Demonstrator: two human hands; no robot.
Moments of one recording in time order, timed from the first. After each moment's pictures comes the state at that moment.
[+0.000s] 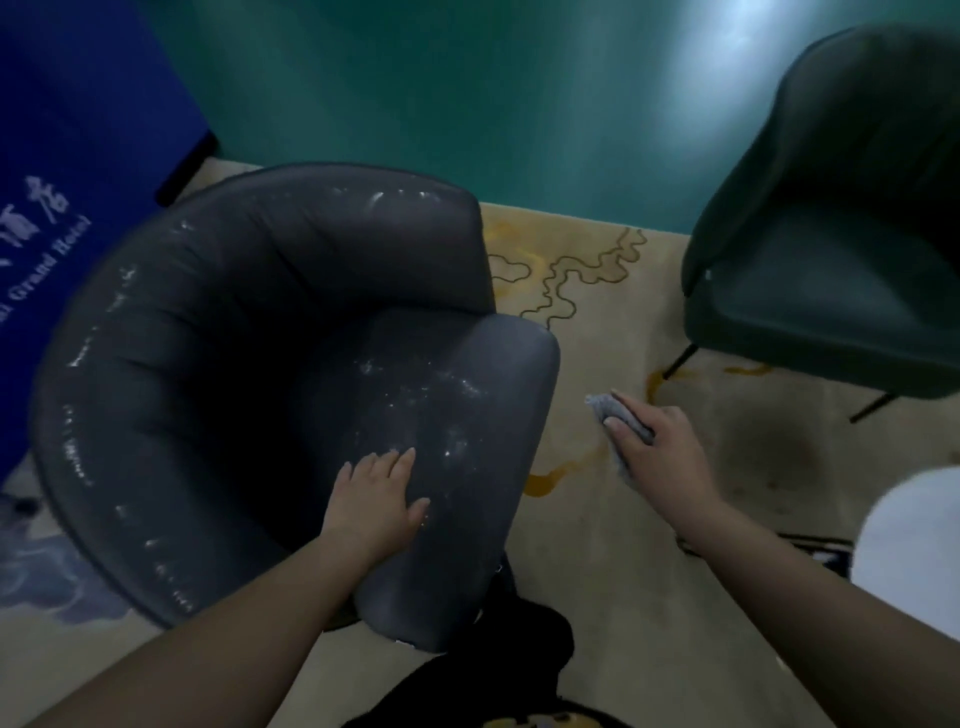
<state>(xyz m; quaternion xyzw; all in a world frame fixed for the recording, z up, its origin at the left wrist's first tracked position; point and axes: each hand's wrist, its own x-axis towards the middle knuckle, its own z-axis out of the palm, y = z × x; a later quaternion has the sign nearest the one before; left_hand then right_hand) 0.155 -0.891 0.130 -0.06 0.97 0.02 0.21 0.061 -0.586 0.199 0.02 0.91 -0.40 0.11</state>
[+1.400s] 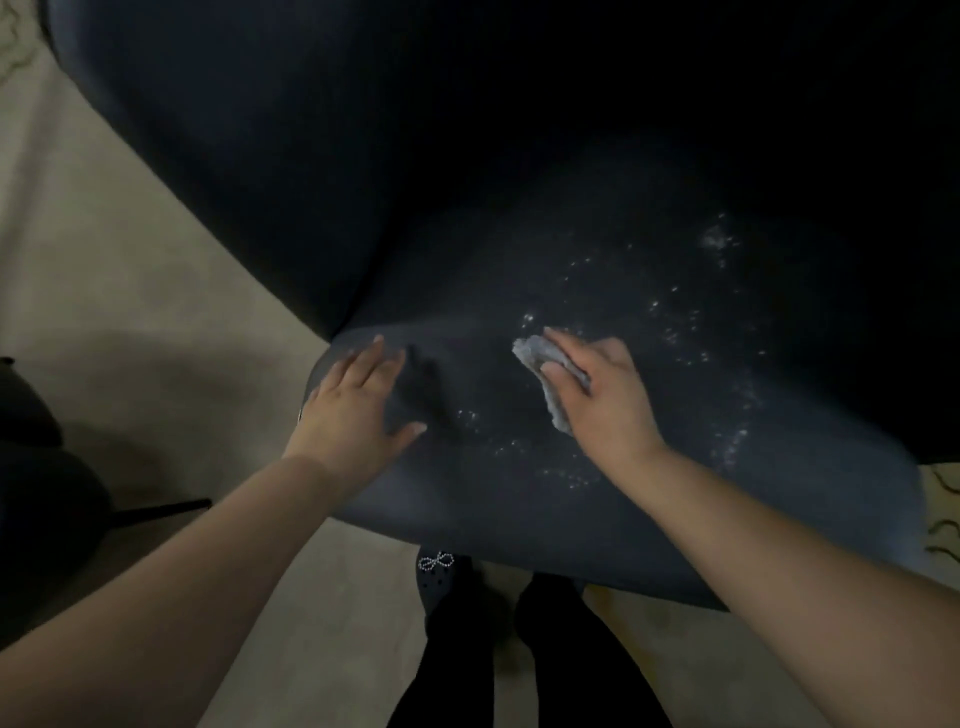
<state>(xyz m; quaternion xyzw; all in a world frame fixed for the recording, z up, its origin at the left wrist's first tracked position) 0.199 -0.819 -0.123 -0.68 0.69 0.25 0.07 -0.059 -0.839 -0.134 -0.60 0.67 -0.23 0.37</state>
